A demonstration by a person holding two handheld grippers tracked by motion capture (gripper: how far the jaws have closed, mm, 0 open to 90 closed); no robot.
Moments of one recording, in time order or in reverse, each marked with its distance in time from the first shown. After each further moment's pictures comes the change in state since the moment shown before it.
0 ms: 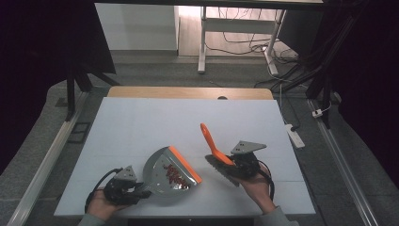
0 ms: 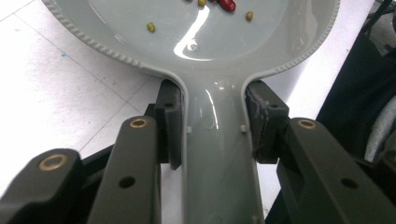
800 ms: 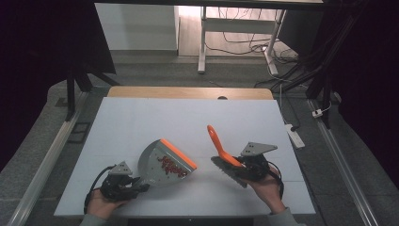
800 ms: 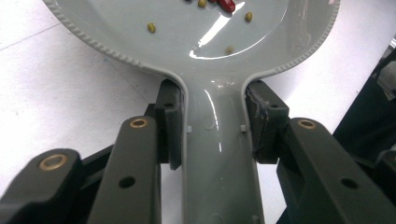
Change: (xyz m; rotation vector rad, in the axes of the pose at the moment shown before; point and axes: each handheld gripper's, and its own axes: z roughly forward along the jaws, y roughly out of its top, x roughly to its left) left arm 0.004 0.000 -0.009 -0.085 0.058 -0.143; right arm -0.011 -0.008 -0.022 -0.018 0.032 -0.020
